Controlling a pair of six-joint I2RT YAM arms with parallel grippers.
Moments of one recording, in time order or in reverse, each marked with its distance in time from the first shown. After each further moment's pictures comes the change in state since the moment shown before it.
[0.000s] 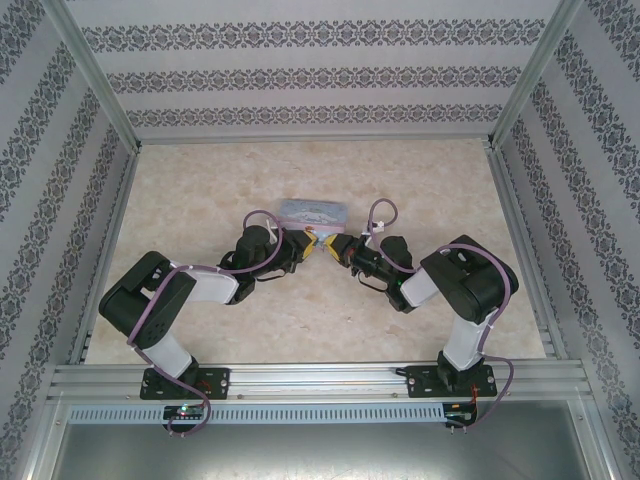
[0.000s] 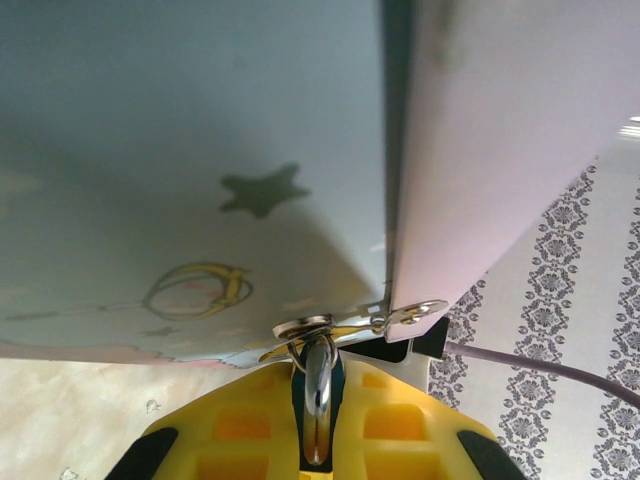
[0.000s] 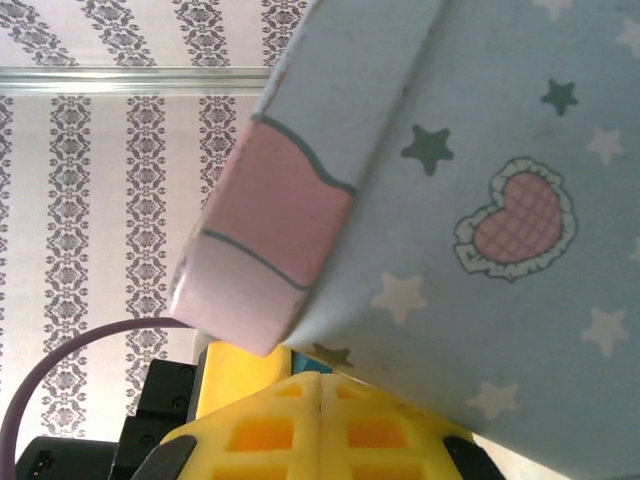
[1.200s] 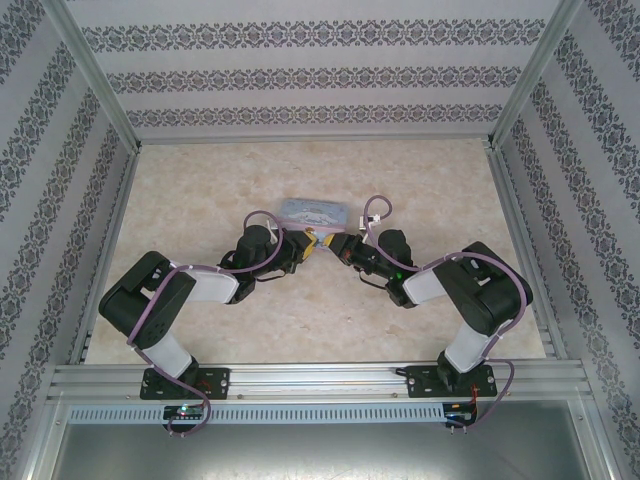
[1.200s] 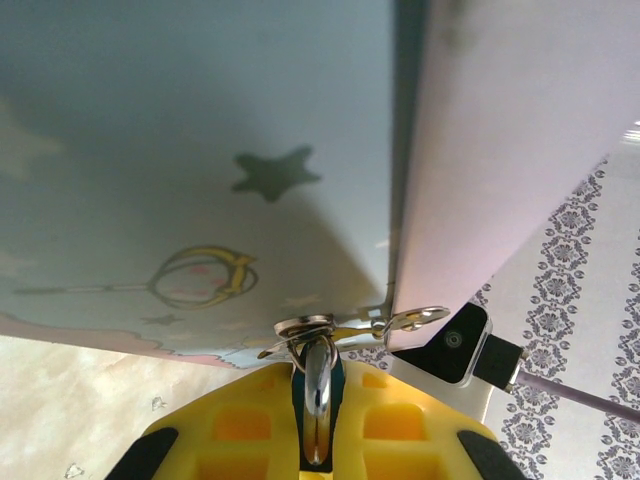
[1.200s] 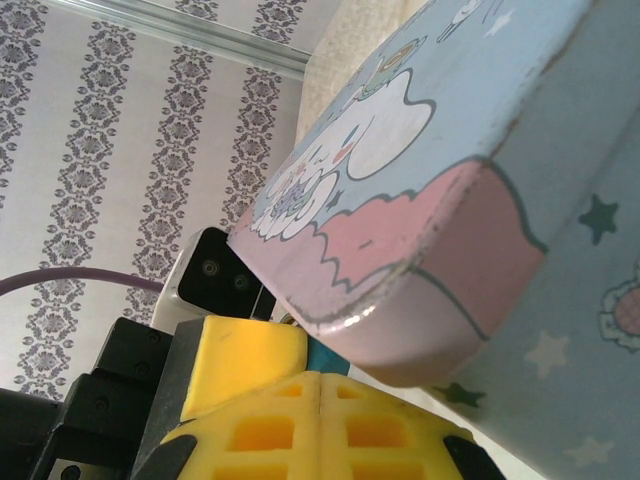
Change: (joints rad) left arm 0.000 0.000 0.006 -0.021 0.000 -0.009; right arm 0.000 -0.098 0.034 -0.195 -0.014 -0.289
